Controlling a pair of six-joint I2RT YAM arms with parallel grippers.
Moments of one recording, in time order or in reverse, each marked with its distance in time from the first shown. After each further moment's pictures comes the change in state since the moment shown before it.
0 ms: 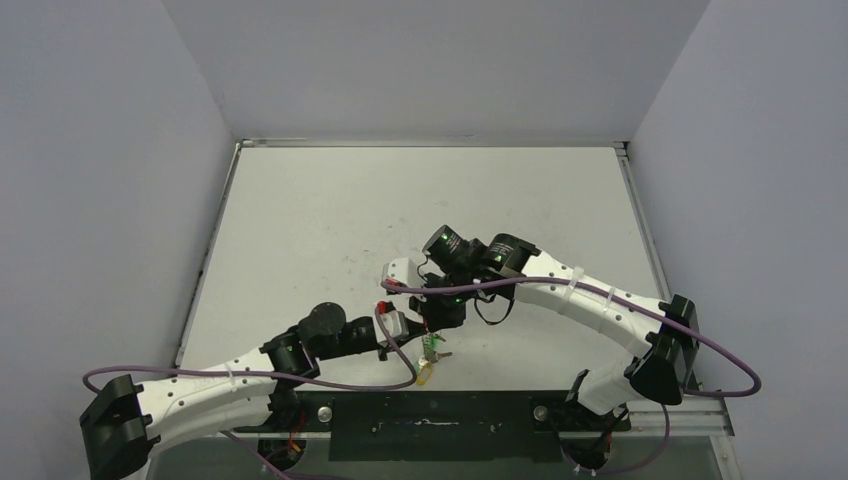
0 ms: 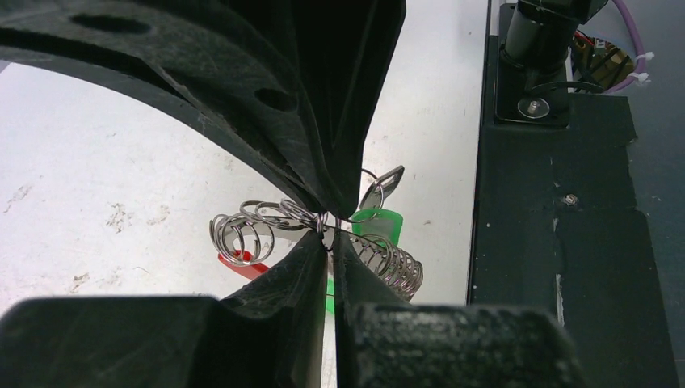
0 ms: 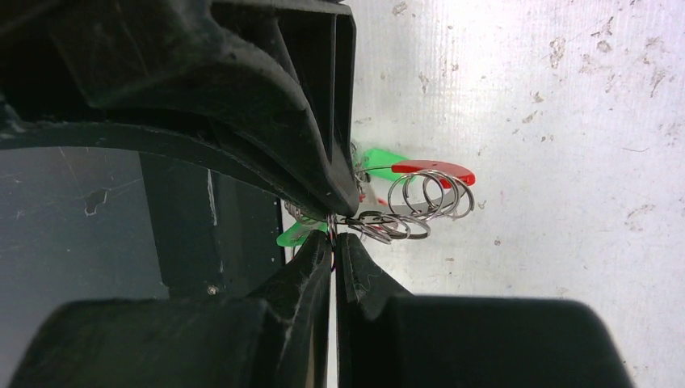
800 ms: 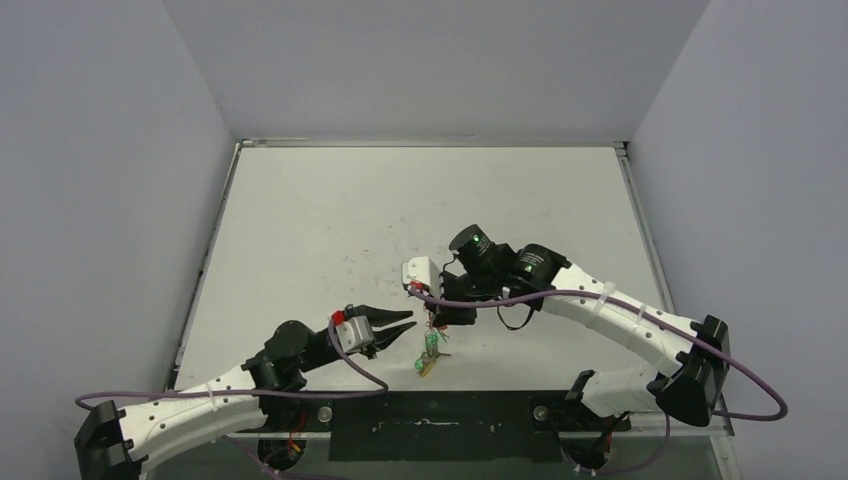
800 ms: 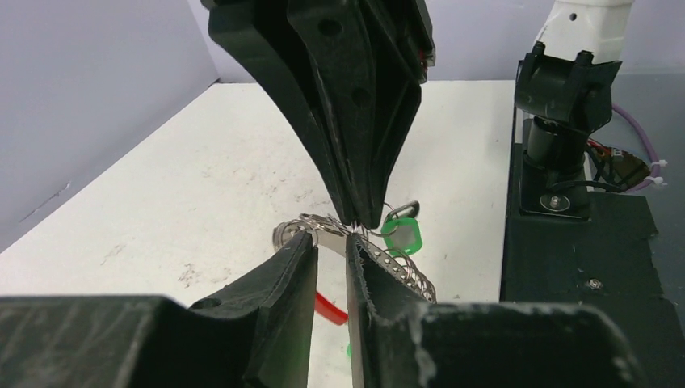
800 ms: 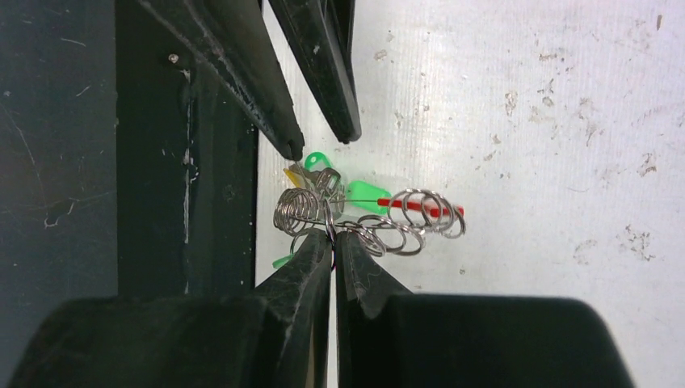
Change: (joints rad) left arm 0.000 -0.221 -0.153 0.241 -0.074 -0.027; right arm -0.077 -0.185 -0.205 0.202 -0.118 -0.104
